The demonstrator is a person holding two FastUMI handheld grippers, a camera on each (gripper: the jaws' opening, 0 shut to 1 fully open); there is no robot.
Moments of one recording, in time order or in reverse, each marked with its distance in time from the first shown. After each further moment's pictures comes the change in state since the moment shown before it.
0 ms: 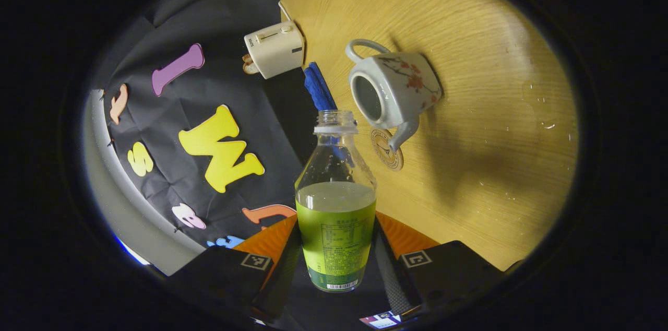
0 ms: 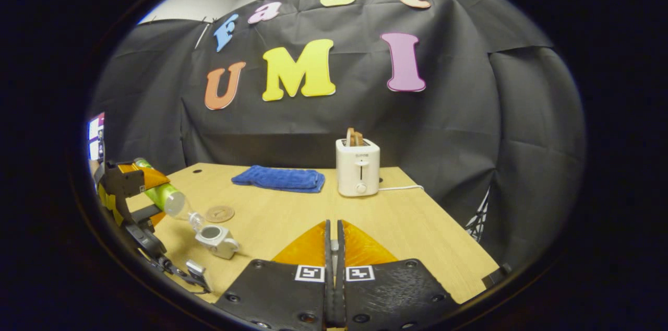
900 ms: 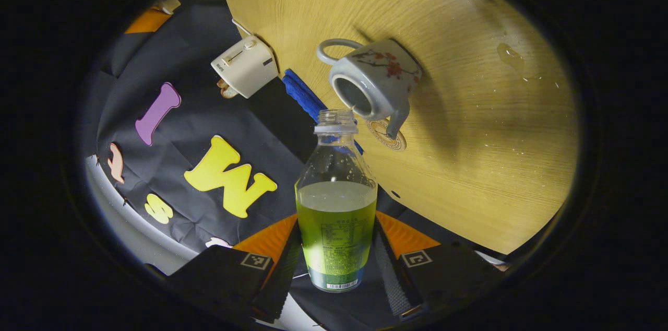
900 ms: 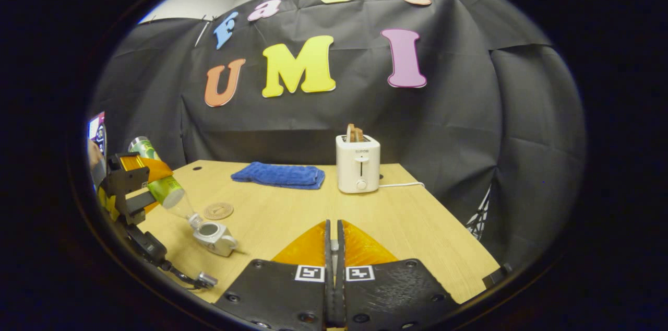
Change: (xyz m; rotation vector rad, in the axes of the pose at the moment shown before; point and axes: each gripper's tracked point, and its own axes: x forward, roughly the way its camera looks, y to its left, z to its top) left arm -0.005 0.020 0.008 0.283 0.035 0.012; right arm 0.004 -0.002 -0.005 -0.005 0.017 0.006
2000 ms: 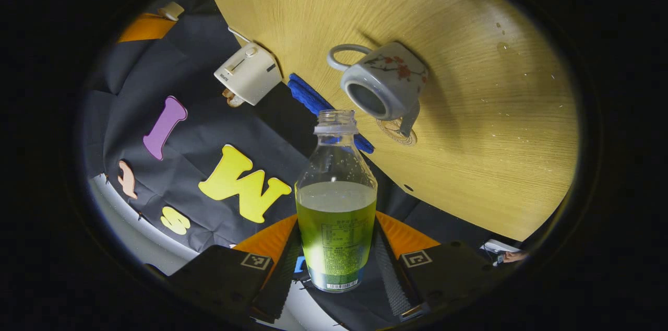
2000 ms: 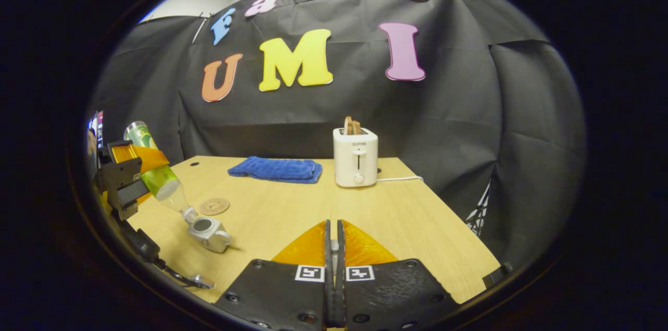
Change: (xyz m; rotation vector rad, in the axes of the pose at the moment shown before) left arm -0.005 0.013 0.004 0.055 0.008 0.060; right arm 0.008 -0.009 -0.010 0.004 0.035 -0.009
